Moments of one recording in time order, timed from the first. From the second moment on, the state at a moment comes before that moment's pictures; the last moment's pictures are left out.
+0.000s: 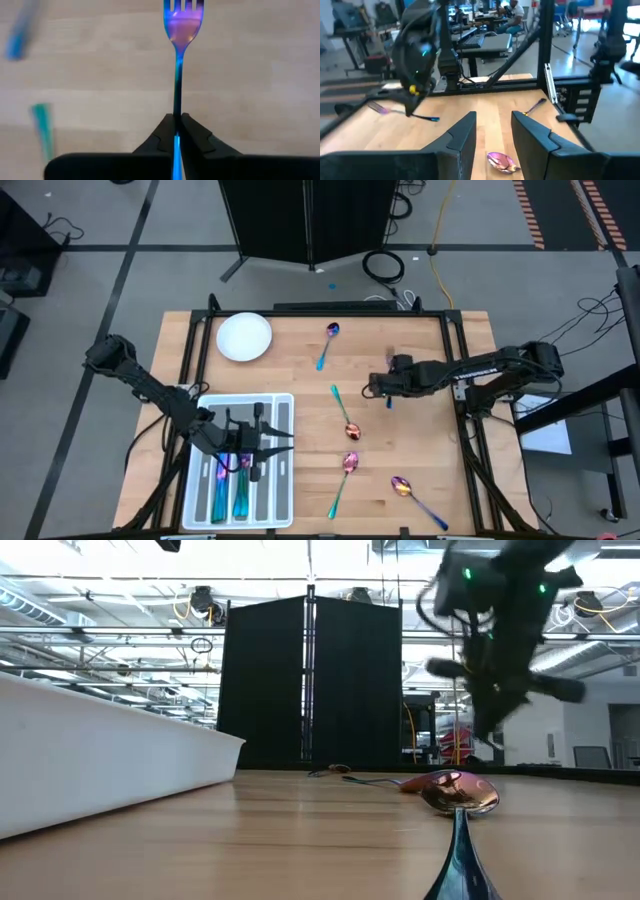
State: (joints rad) left arm -0.63 1.29 0.64 0.56 -0.61 0.03; right arm -0.01 1.41 0.80 -0.75 0.42 1.57
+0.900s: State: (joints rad) left arm -0.37 1.53 0.64 0.67 -0.76 -0.83; right arm 0.28 1.56 0.96 -0.12 0.63 1.17
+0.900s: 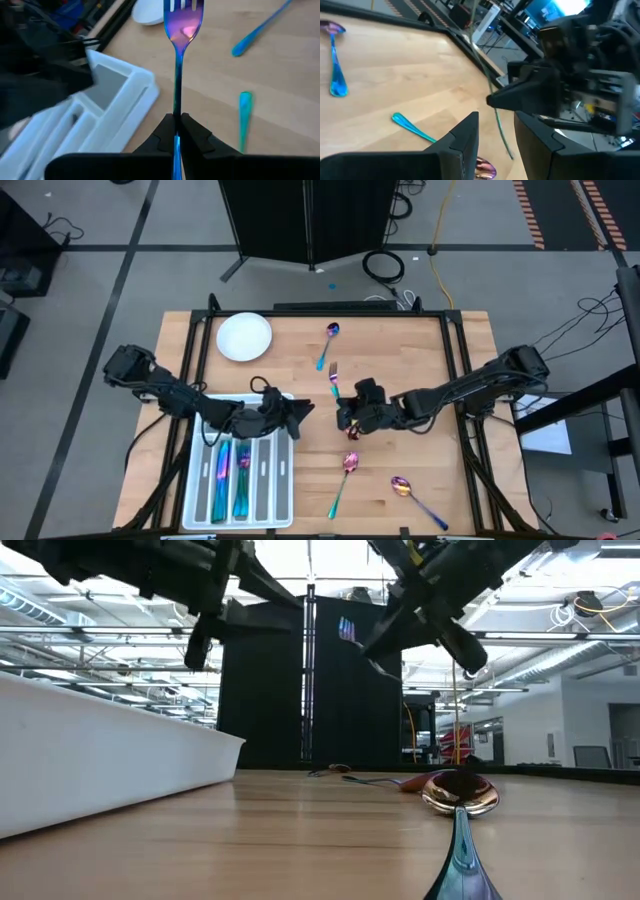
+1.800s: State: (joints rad) left arm -0.32 1.59 0.66 0.66 -0.67 -0.85; right arm 0.28 1.78 1.16 0.02 0.55 0.96
